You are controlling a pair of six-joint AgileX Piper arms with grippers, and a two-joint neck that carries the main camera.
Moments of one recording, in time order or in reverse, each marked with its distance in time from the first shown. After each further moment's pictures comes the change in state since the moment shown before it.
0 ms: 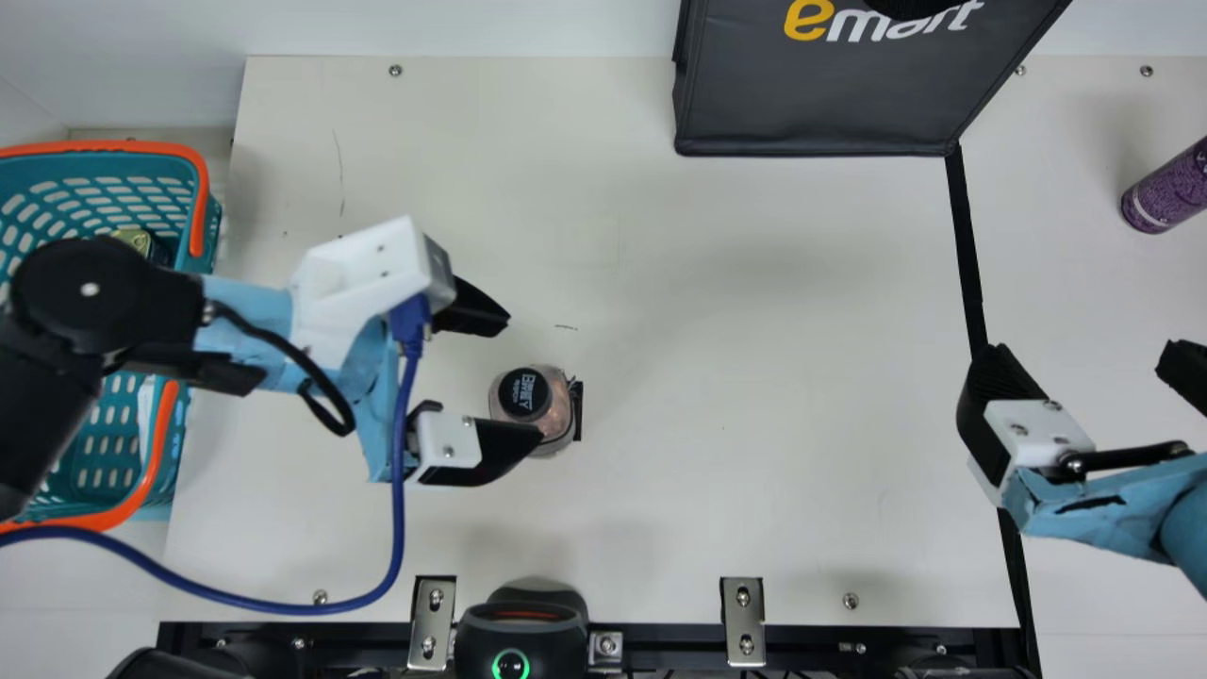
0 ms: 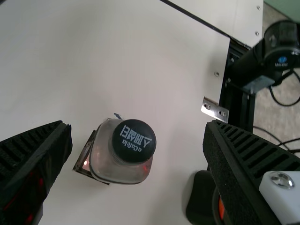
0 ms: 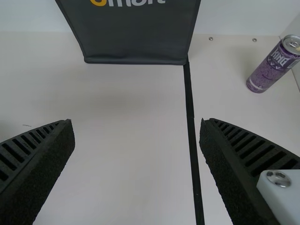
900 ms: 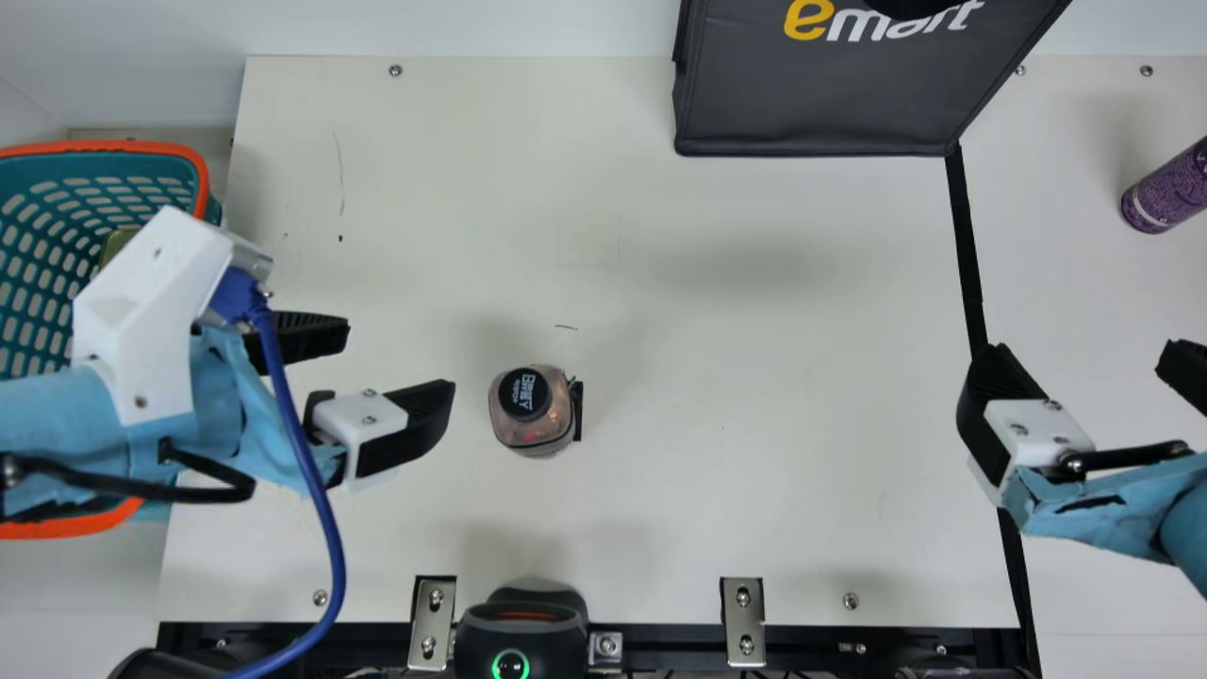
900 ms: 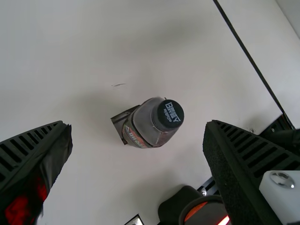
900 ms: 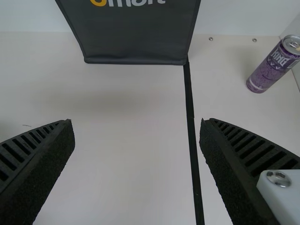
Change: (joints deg) left arm -3.2 -18.7 -2.2 24.3 -4.6 -51.6; right arm 0.0 0.0 0.0 0.0 -0.1 0.0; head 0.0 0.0
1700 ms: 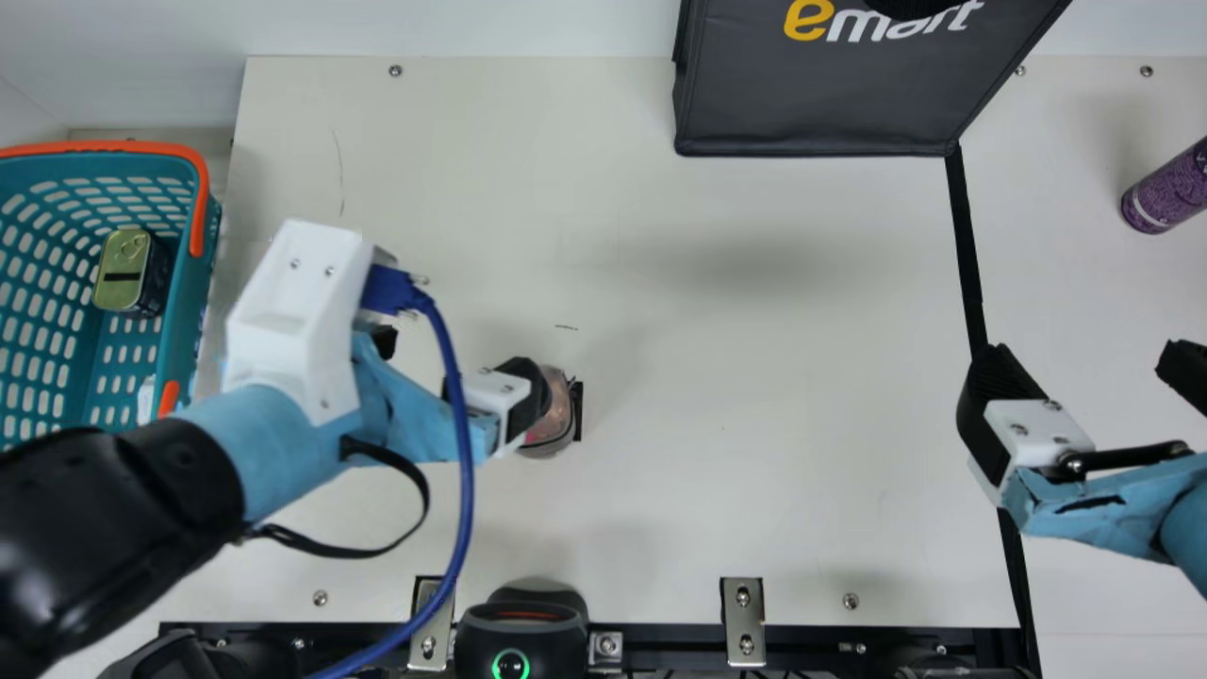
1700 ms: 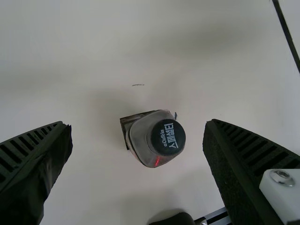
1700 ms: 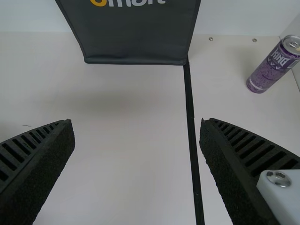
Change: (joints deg) left arm -35.4 10.0 -5.5 39.8 -3.3 -54.0; right arm 0.0 0.0 0.0 0.0 0.0 0.0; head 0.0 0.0
